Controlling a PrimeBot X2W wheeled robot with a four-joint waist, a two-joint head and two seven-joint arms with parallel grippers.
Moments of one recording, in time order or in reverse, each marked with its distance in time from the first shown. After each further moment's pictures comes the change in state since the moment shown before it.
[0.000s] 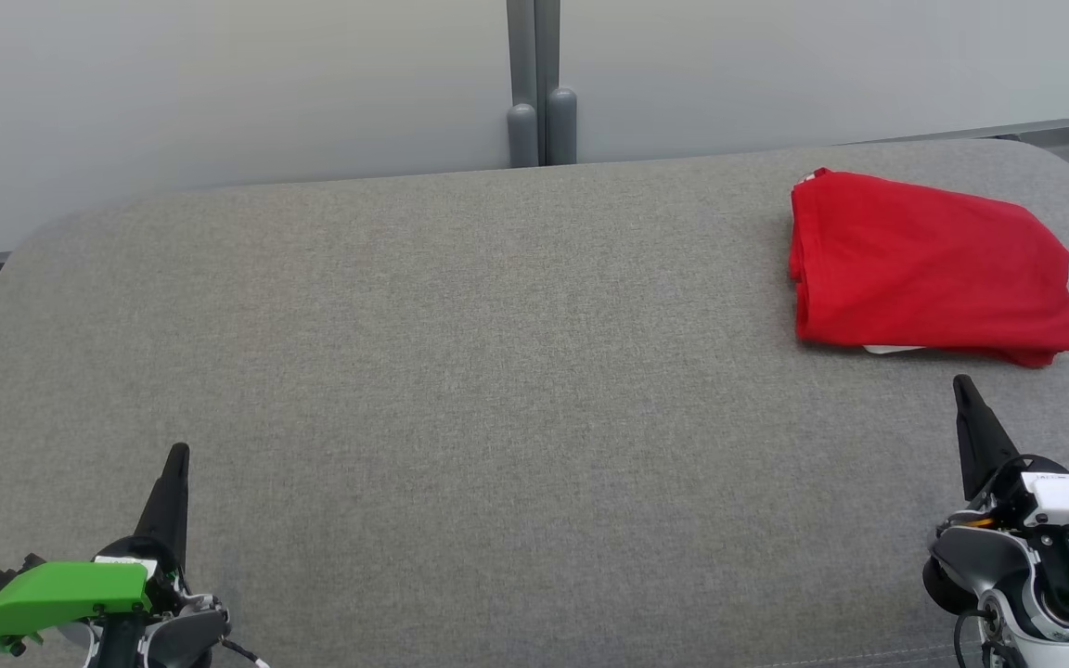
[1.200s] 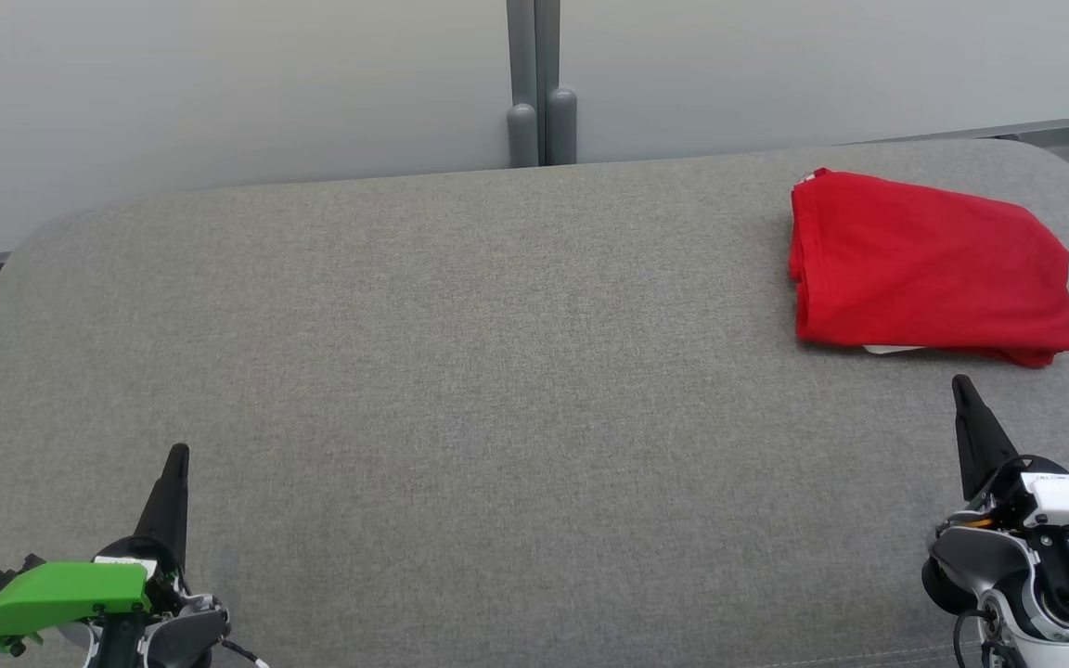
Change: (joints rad) left arm 0.000 0.000 0.001 0.002 0.000 0.000 0.001; right arm 0.000 0.003 -0.003 0.002 0.000 0.003 0.007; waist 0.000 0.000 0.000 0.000
